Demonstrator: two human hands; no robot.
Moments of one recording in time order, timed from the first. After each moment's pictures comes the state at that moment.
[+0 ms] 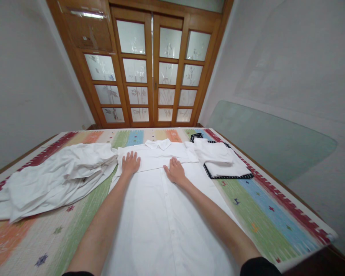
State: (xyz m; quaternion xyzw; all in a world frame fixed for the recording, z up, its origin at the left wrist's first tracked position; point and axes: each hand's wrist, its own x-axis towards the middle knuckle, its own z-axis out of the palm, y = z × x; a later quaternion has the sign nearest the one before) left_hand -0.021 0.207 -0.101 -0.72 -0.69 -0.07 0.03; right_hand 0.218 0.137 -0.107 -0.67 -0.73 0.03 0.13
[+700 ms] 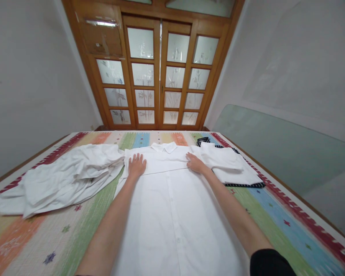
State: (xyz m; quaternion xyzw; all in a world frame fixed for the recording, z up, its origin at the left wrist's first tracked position) left_hand -0.019 0.208 -0.101 -0.71 -0.69 -0.08 0.02; right_hand 0.327 0.204 -0.096 -0.61 -0.79 -0.02 0.09
